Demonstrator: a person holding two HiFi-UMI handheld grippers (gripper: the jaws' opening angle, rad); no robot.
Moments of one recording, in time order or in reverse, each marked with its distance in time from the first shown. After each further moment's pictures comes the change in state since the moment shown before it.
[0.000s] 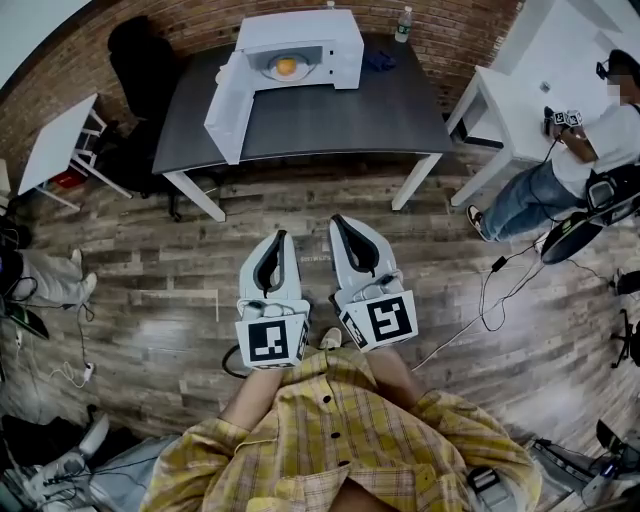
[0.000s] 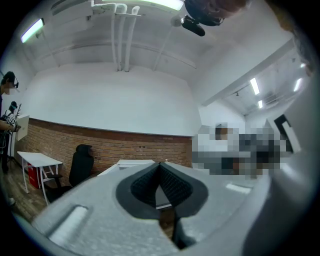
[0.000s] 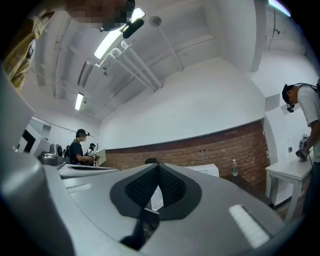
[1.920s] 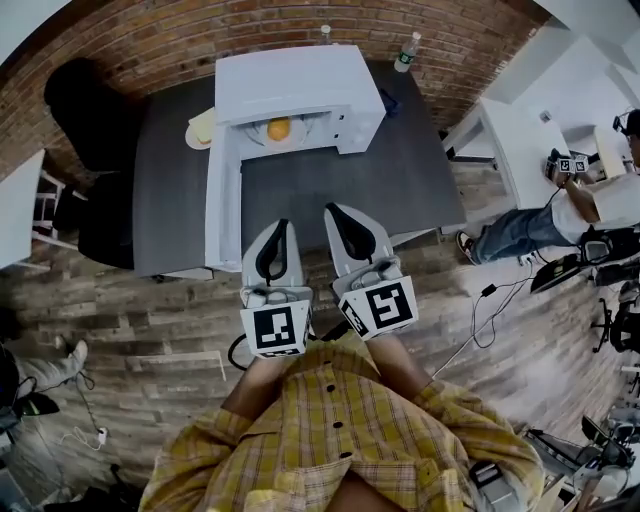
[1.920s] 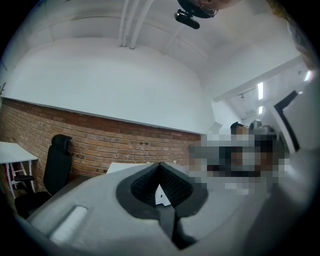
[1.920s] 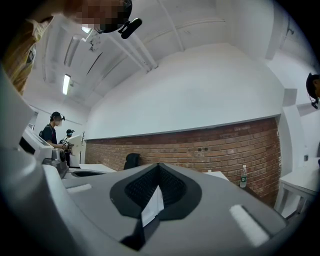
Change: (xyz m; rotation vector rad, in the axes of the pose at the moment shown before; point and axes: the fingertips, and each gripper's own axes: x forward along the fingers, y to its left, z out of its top) left arm 0.368 0.189 -0.002 -0.057 0.021 -0.102; right arm 0.383 -0.139 -0.023 -0.064 0.070 -0.071
